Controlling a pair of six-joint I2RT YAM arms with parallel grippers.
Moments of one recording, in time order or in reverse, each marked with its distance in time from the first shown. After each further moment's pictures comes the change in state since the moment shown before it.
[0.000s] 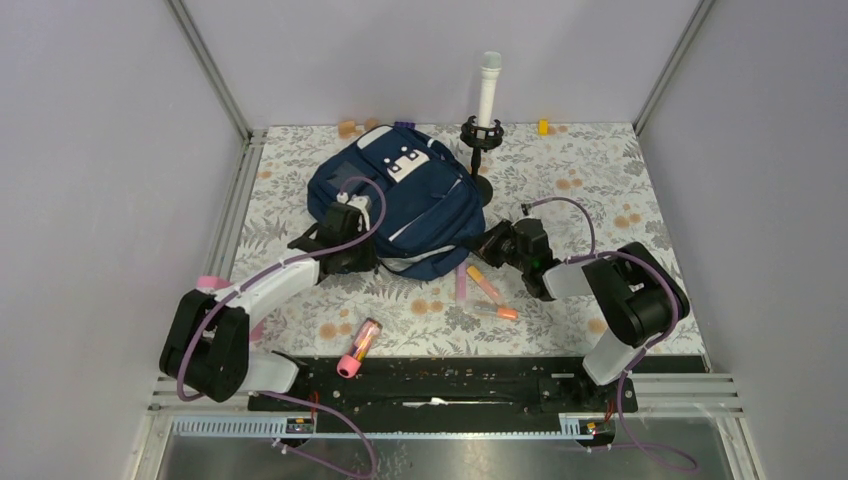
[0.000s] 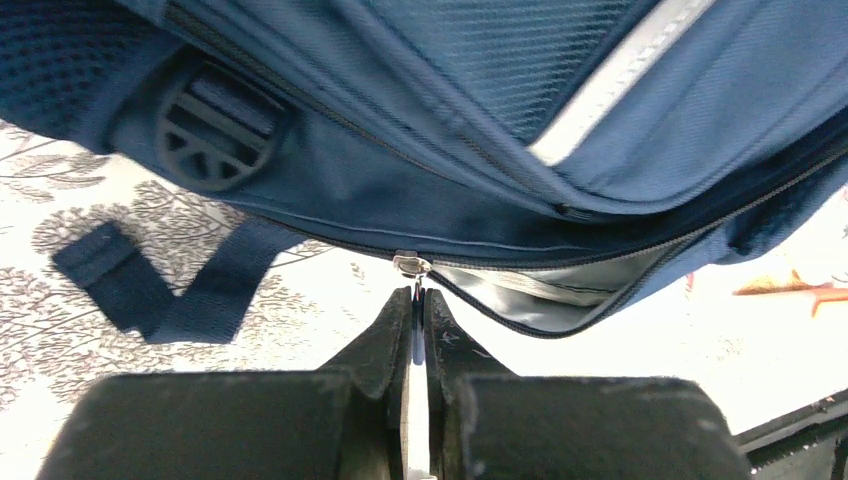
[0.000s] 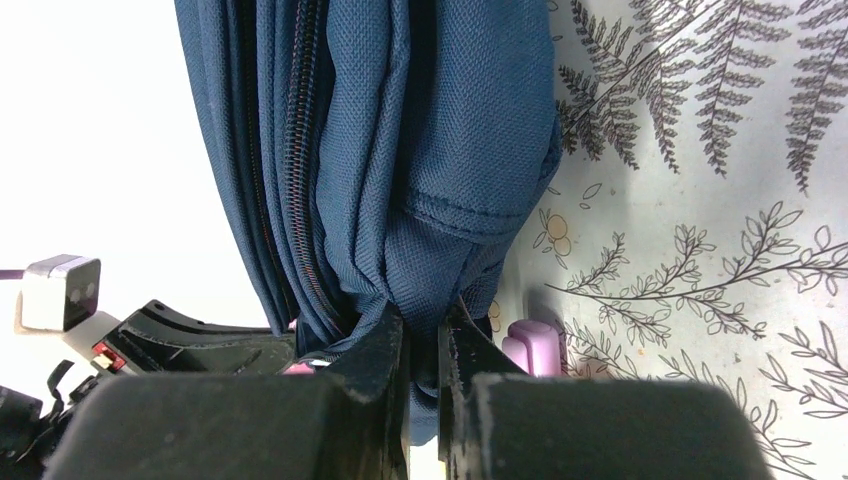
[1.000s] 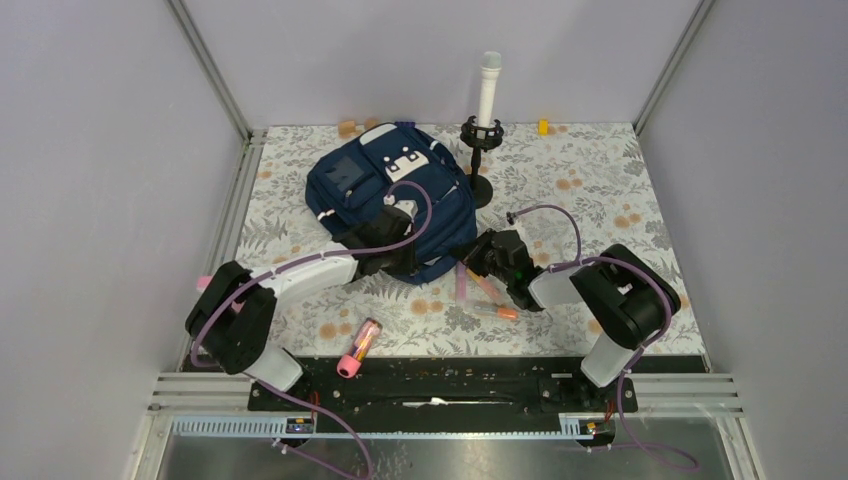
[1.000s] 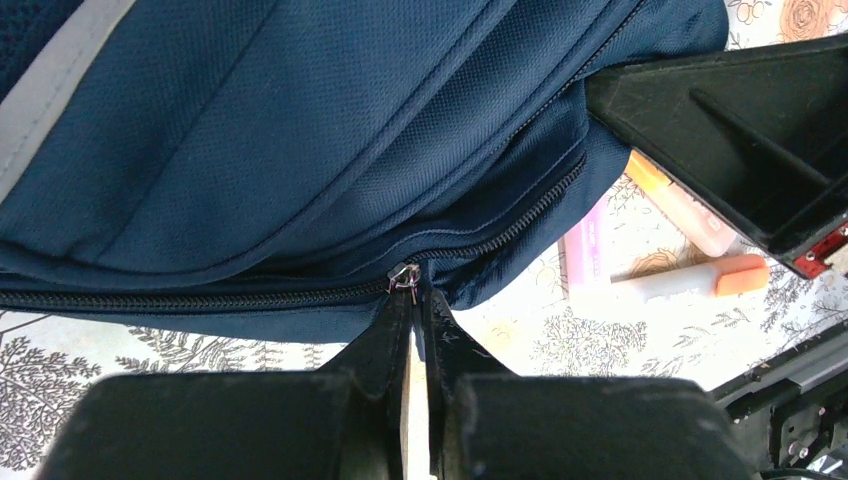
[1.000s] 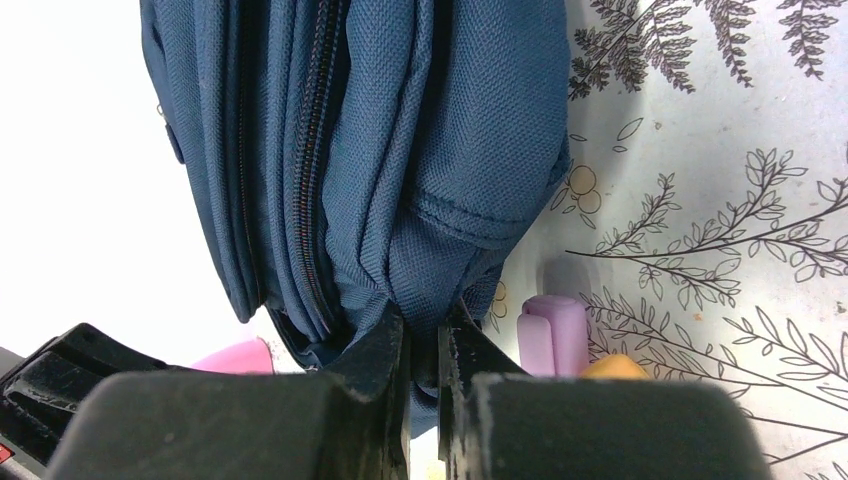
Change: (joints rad) left arm -0.277 0.161 0.136 0.027 -0.054 -0.145; right arm 0.182 0.016 -0.005 0.005 0.230 0.014
